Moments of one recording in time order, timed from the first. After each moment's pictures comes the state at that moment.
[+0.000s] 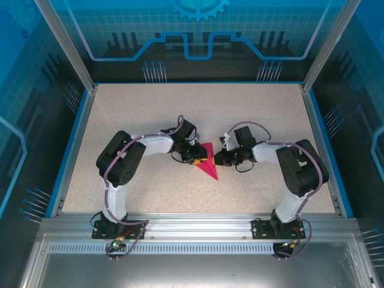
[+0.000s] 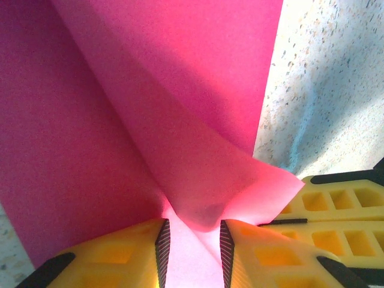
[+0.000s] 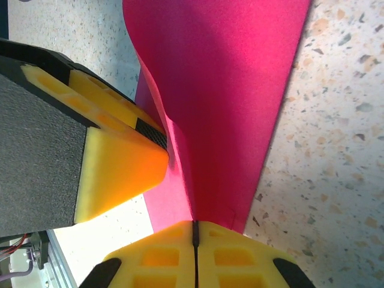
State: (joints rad) left arm -0.56 1.98 1.17 -0.29 0.56 -0.85; right arm 0.35 1.74 0.77 -0.10 -0.71 0.35
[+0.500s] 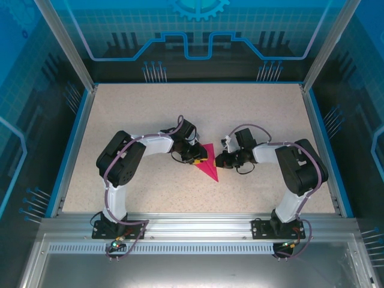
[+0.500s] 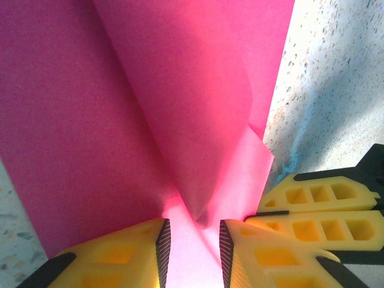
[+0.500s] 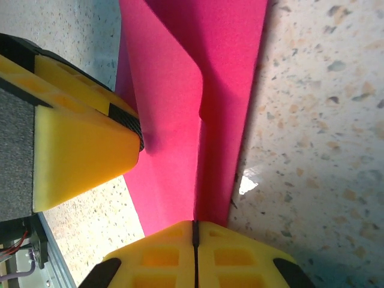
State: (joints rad) left arm -0.56 1.98 1.17 -0.29 0.56 -0.85; right arm 0.34 1.75 0.75 -0.10 -0.71 0.37
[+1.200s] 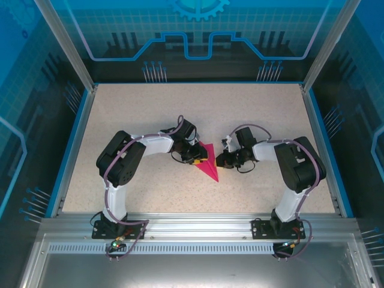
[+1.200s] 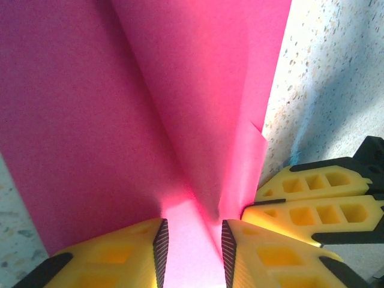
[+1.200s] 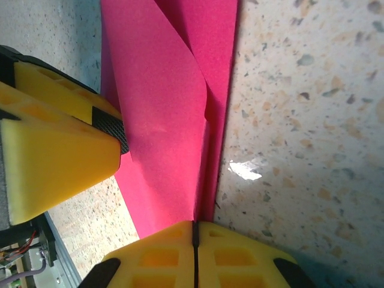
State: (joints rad) left arm -0.56 1.98 1.18 -0.30 0.56 -0.85; right arm 0.33 1.79 0.79 -0.17 -0.72 0.38
